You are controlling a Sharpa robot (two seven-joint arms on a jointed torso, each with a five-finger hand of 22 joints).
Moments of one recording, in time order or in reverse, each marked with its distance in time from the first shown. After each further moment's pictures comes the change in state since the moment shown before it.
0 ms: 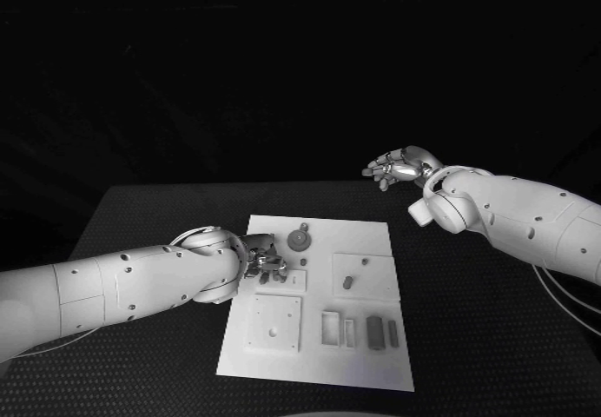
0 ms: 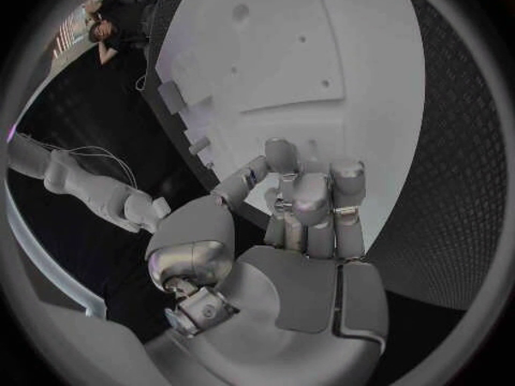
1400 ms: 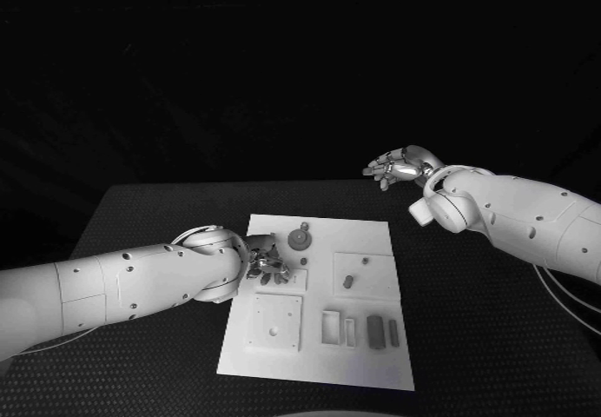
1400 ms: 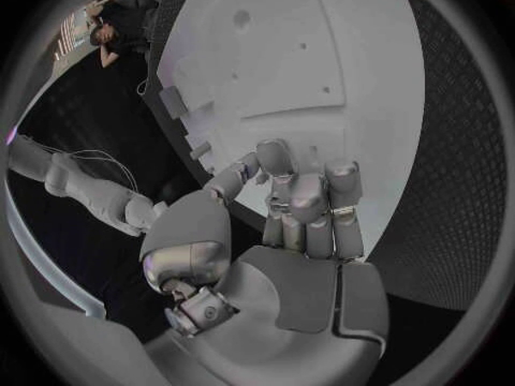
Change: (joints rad) left arm 0.000 0.003 0.000 0.000 -0.006 0.029 0.000; left_hand 0.068 -0.112 -0.109 0.059 0.003 0.085 -0.056 0.013 -0.014 0.007 -0.007 0.020 -0.021 -0.033 -0.038 0.027 -0.034 0.046 -0.002 0.002 -0.025 0.000; right arm 0.000 0.000 0.000 0.000 0.000 0.003 0.000; right_hand 0.000 0.000 -0.003 0.003 0.017 -0.004 0.004 0.000 -0.003 -0.007 0.000 0.008 -0.013 -0.003 0.003 0.000 -0.001 0.000 0.000 0.000 -0.008 0.006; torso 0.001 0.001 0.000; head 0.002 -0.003
